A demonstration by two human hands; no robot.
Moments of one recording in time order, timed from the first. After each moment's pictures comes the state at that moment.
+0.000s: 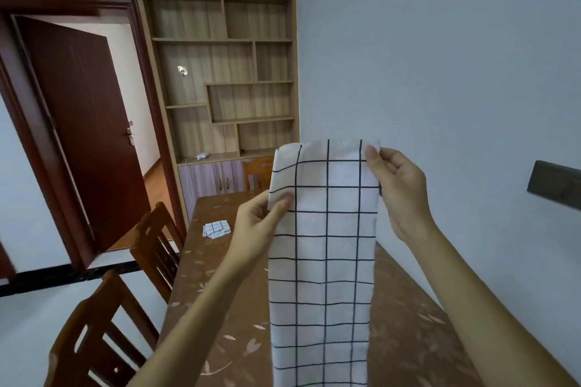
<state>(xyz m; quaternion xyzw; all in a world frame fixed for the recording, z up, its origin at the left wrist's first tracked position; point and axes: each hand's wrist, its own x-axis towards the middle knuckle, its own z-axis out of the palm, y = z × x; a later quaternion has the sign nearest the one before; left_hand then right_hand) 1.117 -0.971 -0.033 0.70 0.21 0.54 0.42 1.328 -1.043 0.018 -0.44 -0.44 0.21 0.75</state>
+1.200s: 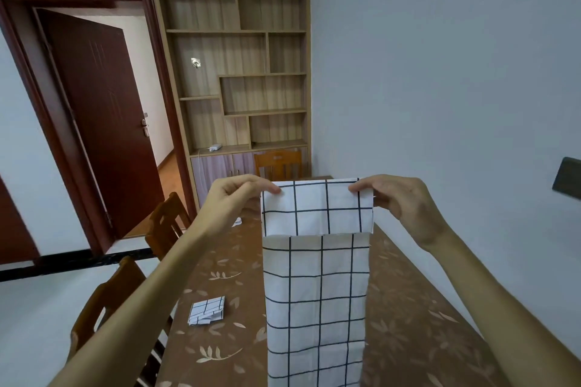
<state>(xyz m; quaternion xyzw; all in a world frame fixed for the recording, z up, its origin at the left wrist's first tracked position) 1.057 -0.957 0.000 0.75 0.23 0.47 0.41 1.334 -1.056 -0.003 -0.45 -0.63 0.22 0.59</state>
